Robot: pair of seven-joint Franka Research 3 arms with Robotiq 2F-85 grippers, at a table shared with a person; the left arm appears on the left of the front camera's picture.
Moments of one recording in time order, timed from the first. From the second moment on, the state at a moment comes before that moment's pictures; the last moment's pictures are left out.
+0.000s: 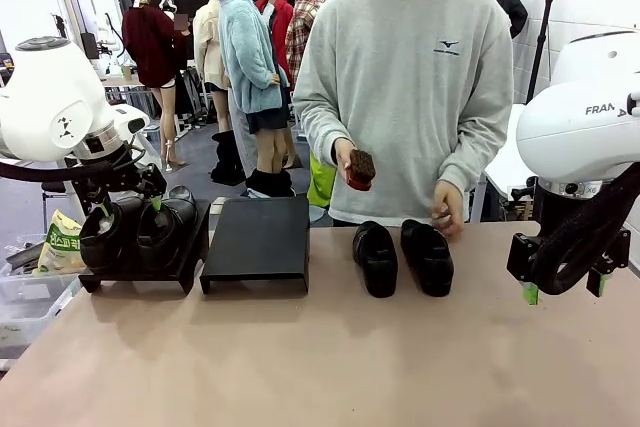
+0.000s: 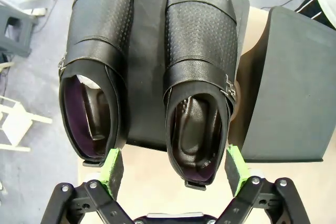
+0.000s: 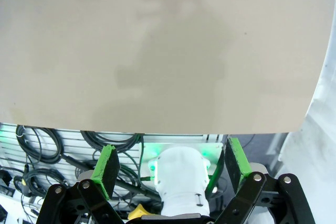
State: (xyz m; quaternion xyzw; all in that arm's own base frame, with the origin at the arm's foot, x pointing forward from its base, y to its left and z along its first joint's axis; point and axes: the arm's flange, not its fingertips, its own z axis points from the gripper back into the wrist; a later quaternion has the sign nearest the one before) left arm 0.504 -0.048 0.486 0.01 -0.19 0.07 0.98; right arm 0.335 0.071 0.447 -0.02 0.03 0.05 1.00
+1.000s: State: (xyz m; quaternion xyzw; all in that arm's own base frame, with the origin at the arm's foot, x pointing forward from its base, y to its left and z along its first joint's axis) left arm 0.297 -0.204 0.518 -0.17 -0.10 -0.07 0.98; right arm 0.335 0.072 0.447 -0.02 0.03 0.05 1.00
